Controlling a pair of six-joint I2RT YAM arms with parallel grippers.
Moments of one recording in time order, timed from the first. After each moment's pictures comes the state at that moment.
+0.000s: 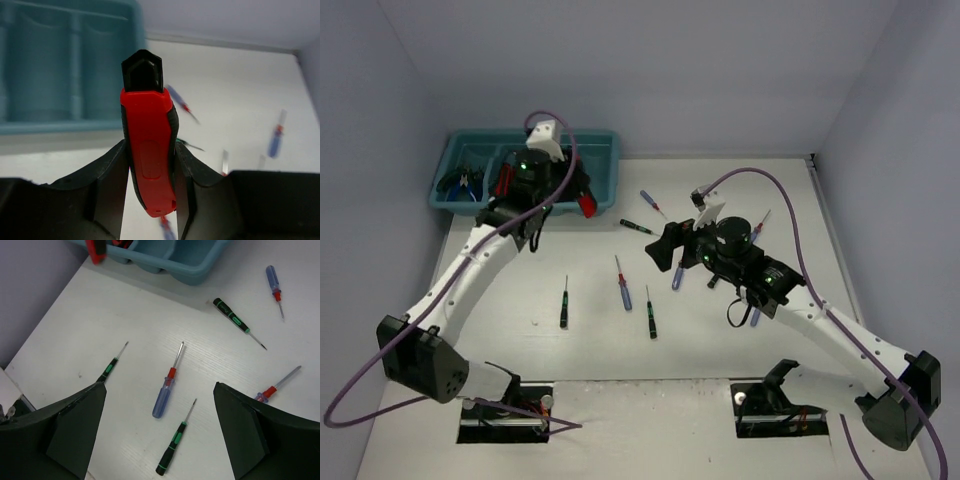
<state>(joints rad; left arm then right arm) -0.33 1.40 1.39 -0.34 -0.05 -0.38 0.69 1.06 0.86 -0.11 -0.05 0.36</state>
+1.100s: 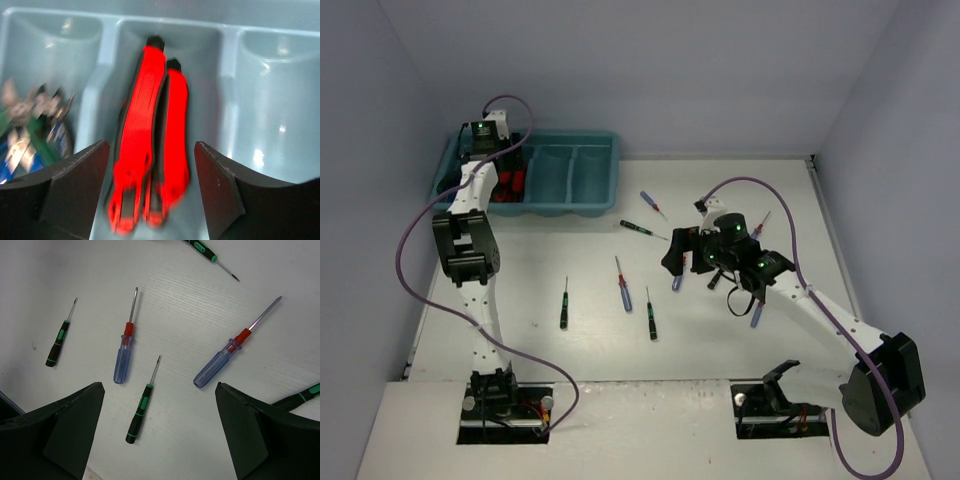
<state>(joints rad) 0.12 2.37 2.17 -0.40 0.01 0.03 0.53 1.19 0.82 -0.24 -0.17 0.36</state>
